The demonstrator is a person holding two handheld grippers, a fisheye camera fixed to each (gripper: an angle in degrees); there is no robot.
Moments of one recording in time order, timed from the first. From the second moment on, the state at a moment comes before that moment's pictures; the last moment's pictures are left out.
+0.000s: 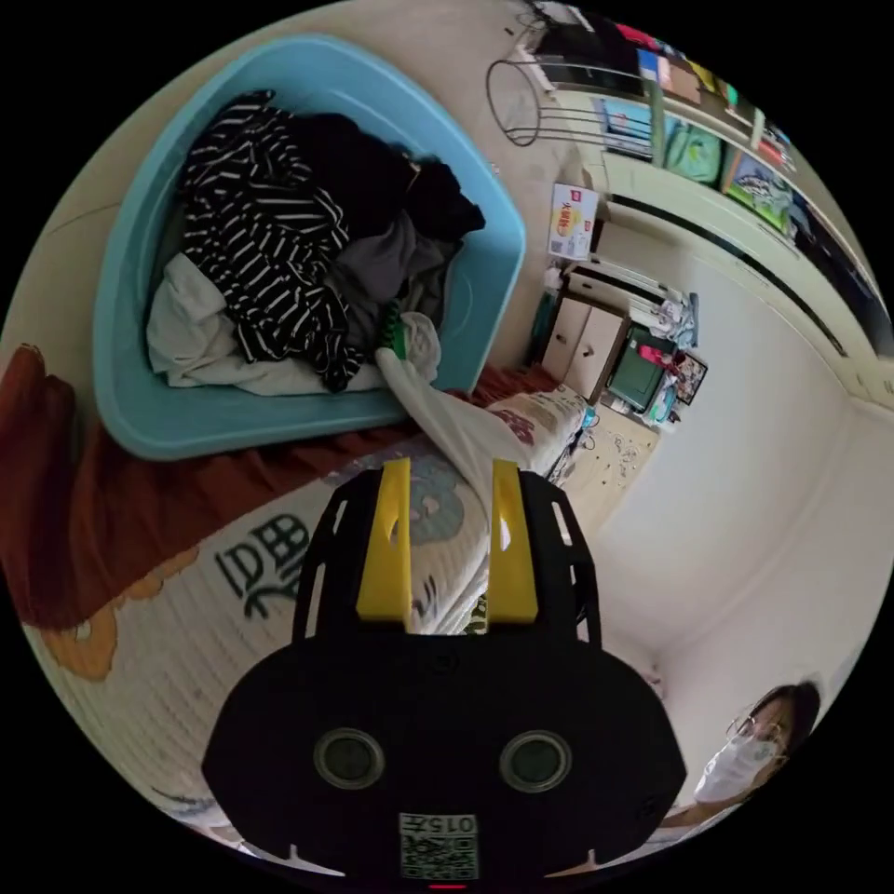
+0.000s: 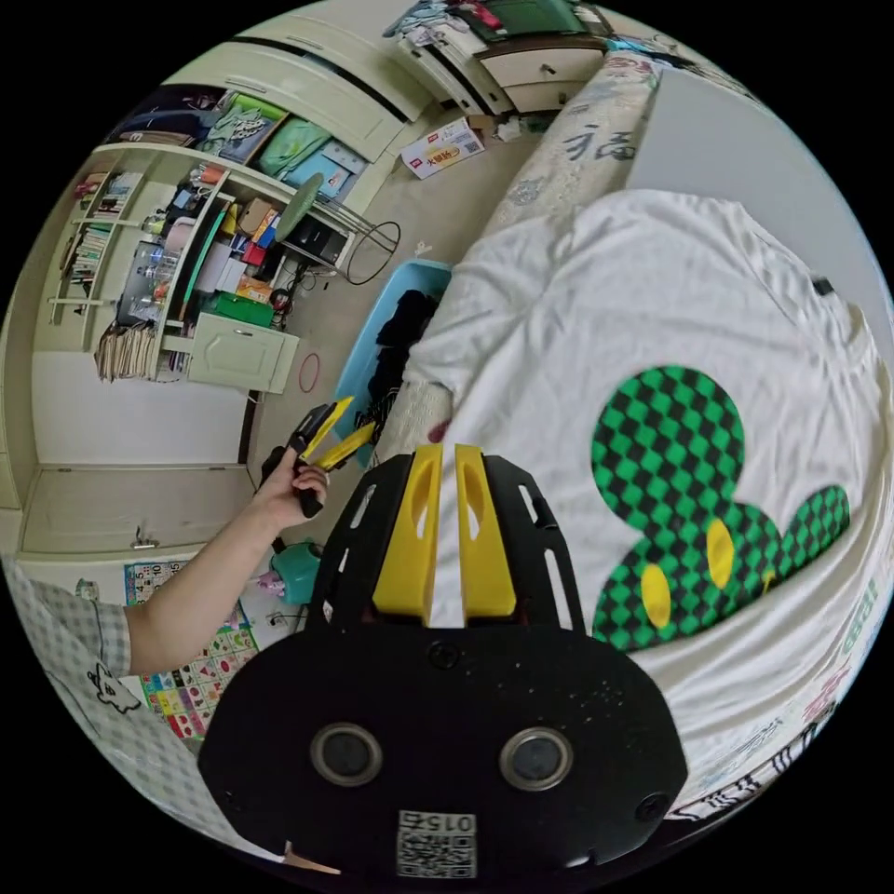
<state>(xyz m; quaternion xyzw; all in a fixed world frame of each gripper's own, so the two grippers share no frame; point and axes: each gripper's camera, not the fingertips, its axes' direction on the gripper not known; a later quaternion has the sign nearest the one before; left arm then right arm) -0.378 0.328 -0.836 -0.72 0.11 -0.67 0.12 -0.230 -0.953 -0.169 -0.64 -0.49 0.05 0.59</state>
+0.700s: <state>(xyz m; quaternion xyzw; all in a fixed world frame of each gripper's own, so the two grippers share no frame) -0.223 0.513 -0.839 -0.80 0.19 -0.57 0.09 -0.317 -0.866 -0.148 -0.67 -0.41 -0.04 0.61</state>
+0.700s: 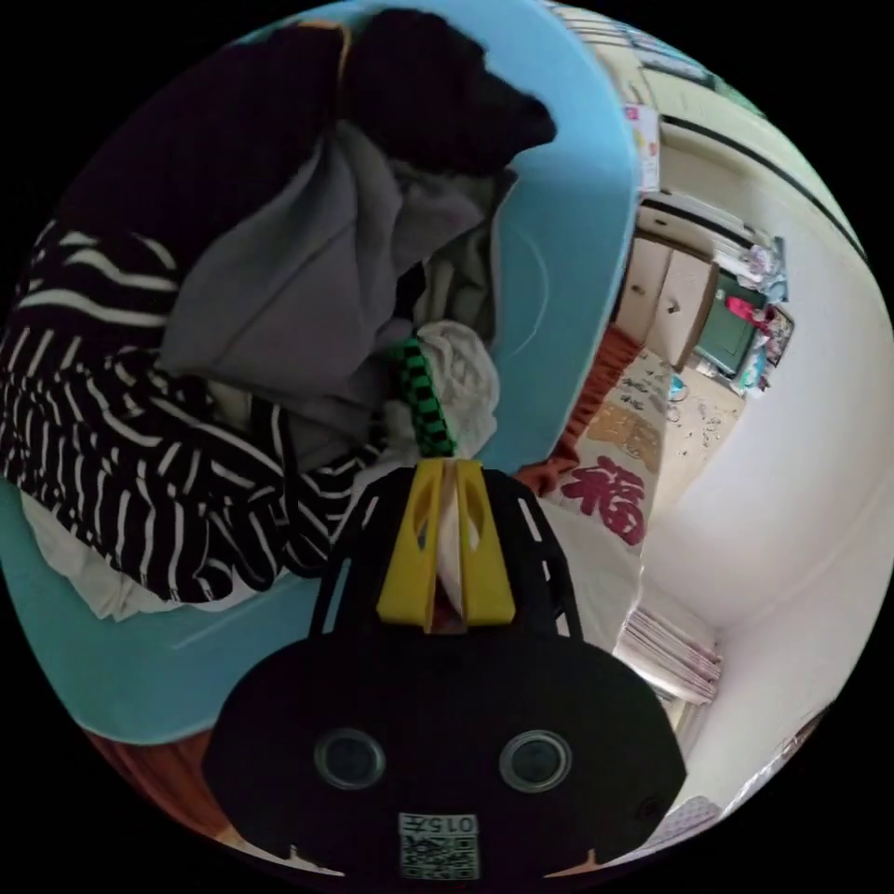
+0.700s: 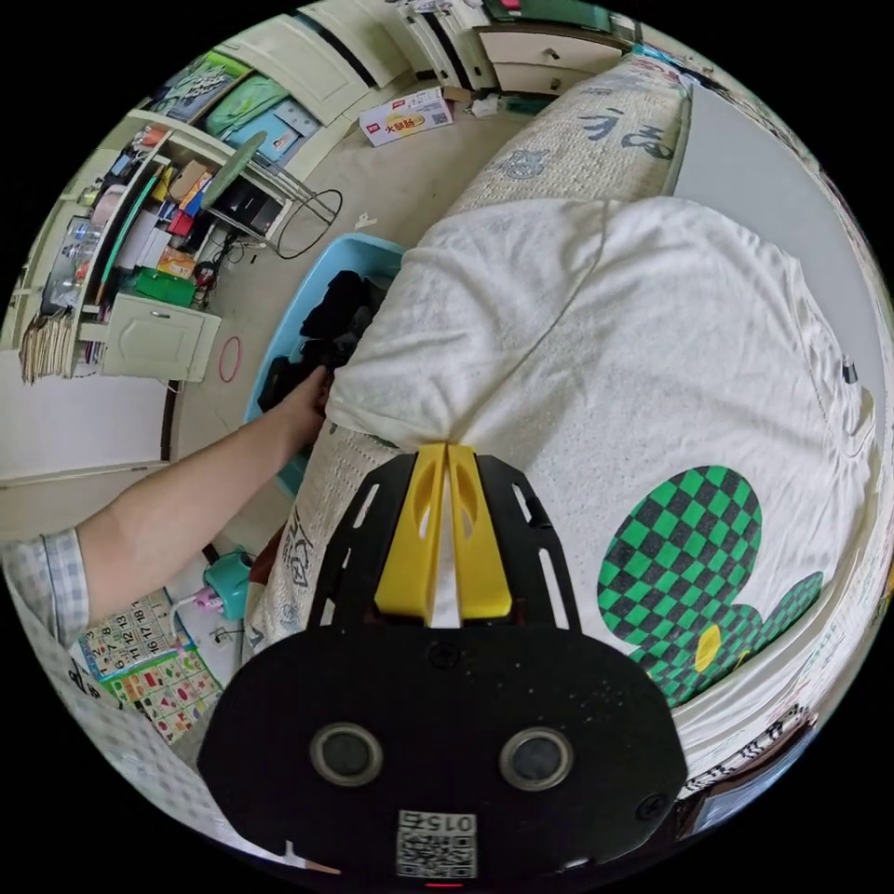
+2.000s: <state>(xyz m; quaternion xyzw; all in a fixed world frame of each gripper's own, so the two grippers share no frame) -0.194 -0.135 -0.901 -0.62 0.70 -0.13 0.33 0.161 -0.450 -0.306 -0.70 -0.42 0.41 0.40</state>
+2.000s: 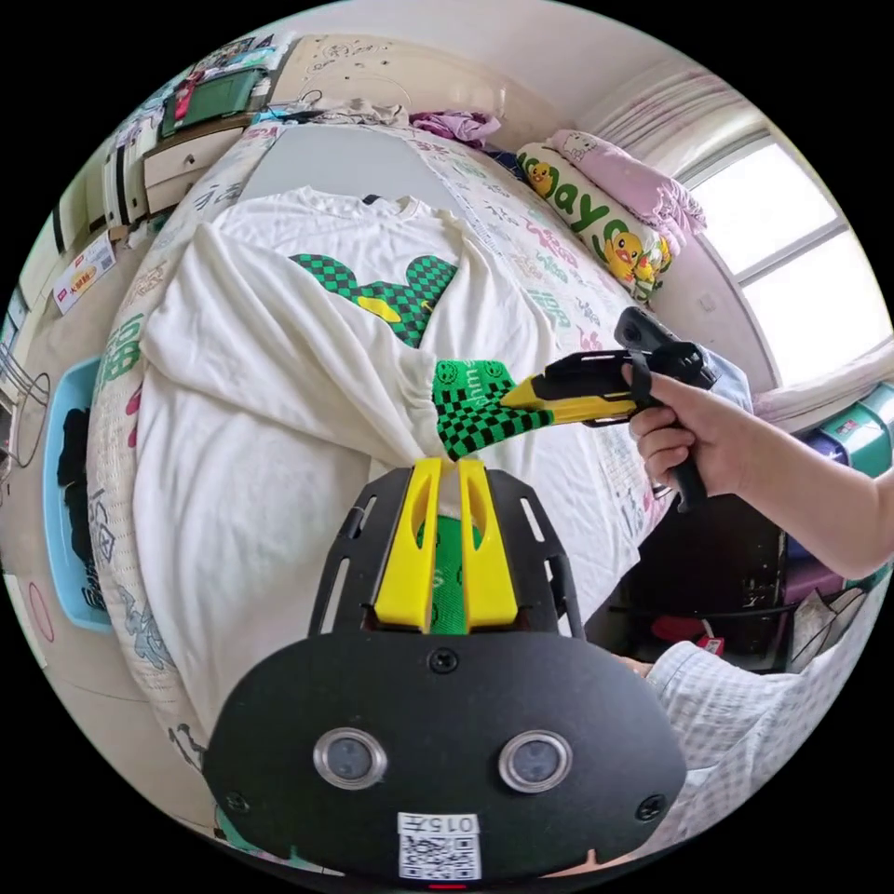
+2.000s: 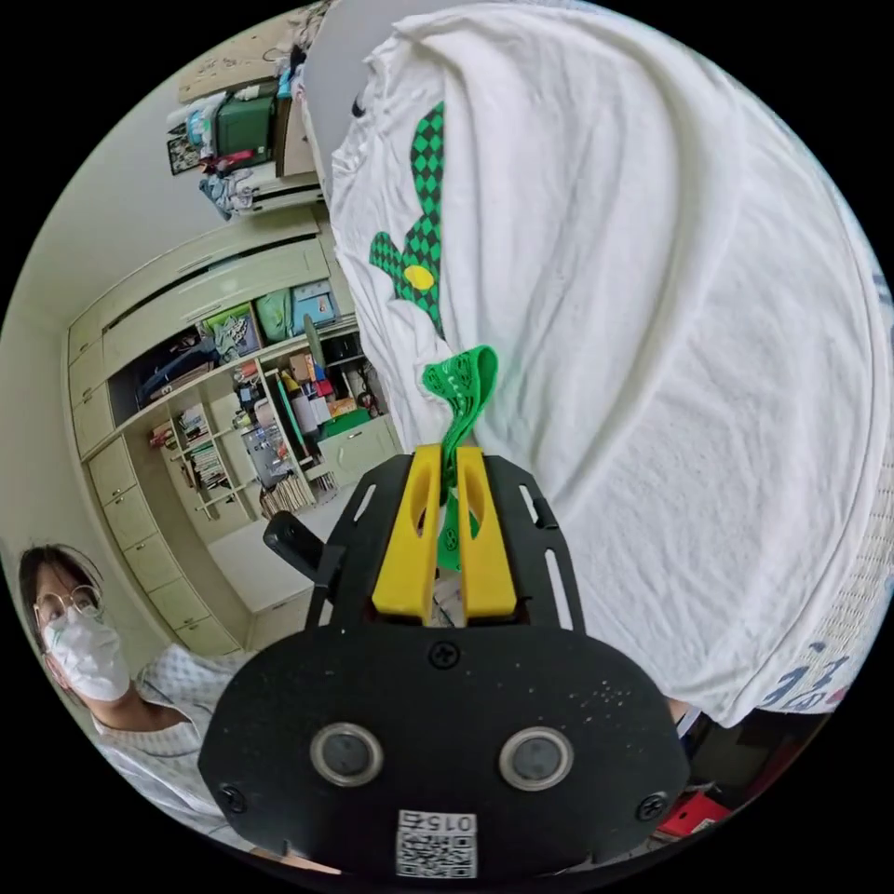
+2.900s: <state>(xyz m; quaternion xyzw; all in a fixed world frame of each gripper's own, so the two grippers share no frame) -0.259 0.101 -0.810 -0.74 0.38 -0.52 0.19 0.229 -0.577 -0.141 -0.75 -0.26 0.20 0.57</state>
